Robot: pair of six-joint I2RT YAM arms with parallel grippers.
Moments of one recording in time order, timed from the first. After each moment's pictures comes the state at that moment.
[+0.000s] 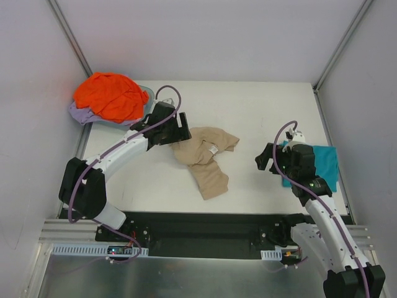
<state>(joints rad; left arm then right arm) -0.51 1.51 1.12 -0.42 0.01 -0.62 0.20 0.70 0.55 -0.42 -0.09 0.34</state>
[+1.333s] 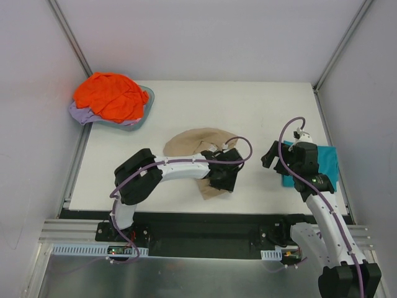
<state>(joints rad) -1.10 1.94 1.32 -0.52 0.02 -0.78 0.12 0.75 0.60 -0.51 -0.06 0.41</state>
